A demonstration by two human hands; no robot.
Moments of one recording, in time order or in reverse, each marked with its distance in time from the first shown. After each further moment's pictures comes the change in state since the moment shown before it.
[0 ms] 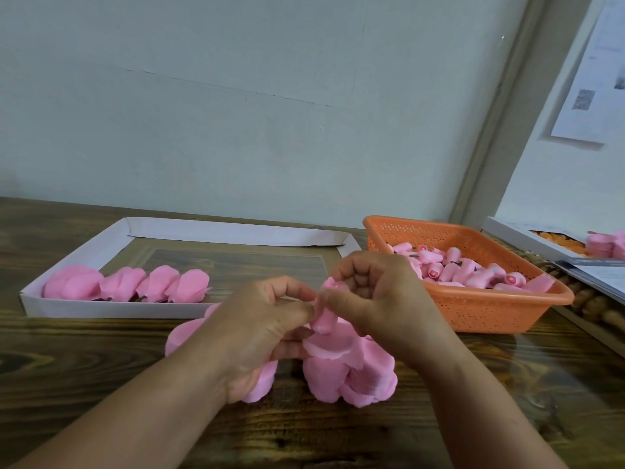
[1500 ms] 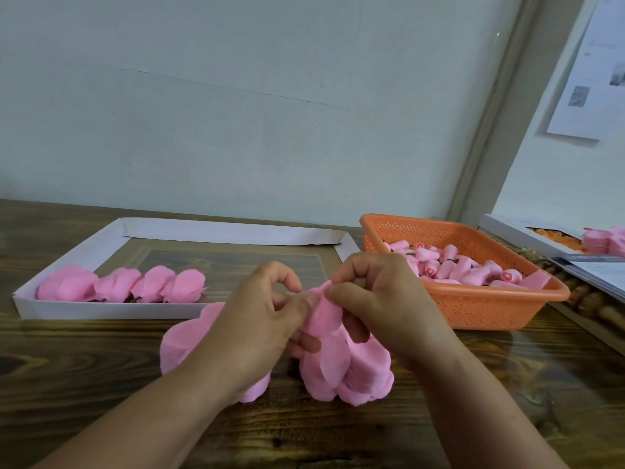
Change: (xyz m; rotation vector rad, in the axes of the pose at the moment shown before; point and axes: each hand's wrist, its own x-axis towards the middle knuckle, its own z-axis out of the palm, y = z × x) left_hand 0.002 -0.007 0.004 0.257 0.114 0.246; right_hand -0.001 0.001 -0.001 0.037 0.045 0.100
